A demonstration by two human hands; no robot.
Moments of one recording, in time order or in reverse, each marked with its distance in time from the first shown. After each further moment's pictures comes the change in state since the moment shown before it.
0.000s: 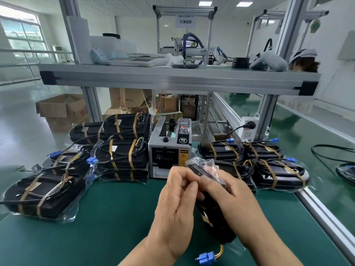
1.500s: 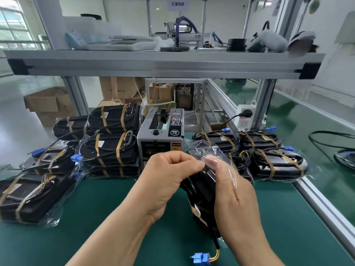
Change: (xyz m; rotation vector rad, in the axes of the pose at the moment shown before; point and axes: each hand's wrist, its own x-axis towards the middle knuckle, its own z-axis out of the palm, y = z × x) left_hand 0.060 0.015 -0.004 -0.166 -0.108 -0.503; right_hand 0.004 0.012 0.013 0.135 0.347 -0.156
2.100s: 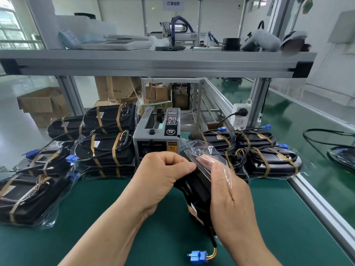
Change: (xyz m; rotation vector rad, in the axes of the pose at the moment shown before) left_hand 0.010 -0.012 -0.009 0.127 0.032 0.018; right_hand -0.006 -0.005 0.000 0.053 -0.017 -0.043
